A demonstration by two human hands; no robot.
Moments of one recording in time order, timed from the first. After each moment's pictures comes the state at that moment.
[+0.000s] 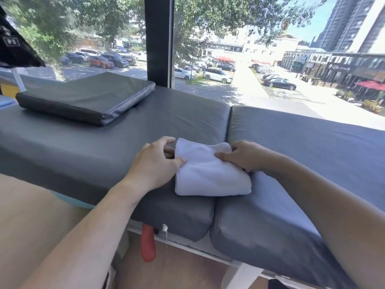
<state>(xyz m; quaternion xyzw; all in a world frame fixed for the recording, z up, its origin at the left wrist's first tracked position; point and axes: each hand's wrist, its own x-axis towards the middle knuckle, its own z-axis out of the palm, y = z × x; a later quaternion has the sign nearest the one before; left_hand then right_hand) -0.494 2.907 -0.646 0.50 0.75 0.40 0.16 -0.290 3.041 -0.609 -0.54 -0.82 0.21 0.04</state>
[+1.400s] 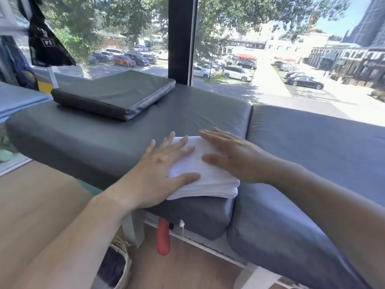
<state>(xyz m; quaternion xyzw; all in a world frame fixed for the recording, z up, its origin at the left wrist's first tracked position) -0.509 2.855 -0.647 0.67 0.69 0.26 0.07 -0.326 2.998 -0.609 -0.24 -0.96 0.12 0.06</state>
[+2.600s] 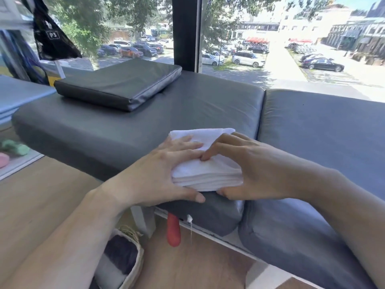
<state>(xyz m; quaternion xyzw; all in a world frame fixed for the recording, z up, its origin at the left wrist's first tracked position) -0.514 2.849 -0.650 0.71 0.65 0.25 0.10 -0.304 2.974 -0.613 -0.12 -0.99 0.09 0.06</state>
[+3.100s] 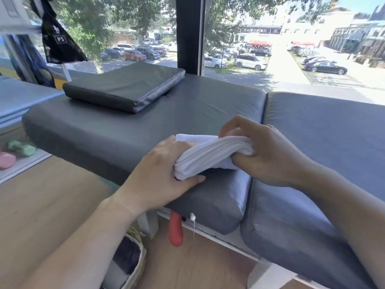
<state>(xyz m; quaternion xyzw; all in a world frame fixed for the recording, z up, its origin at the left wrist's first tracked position) -0.507 2.840 -0.660 0.67 0.64 0.38 -0.02 -0.305 2.974 -0.605 -0.20 -0.93 0.21 0.25</state>
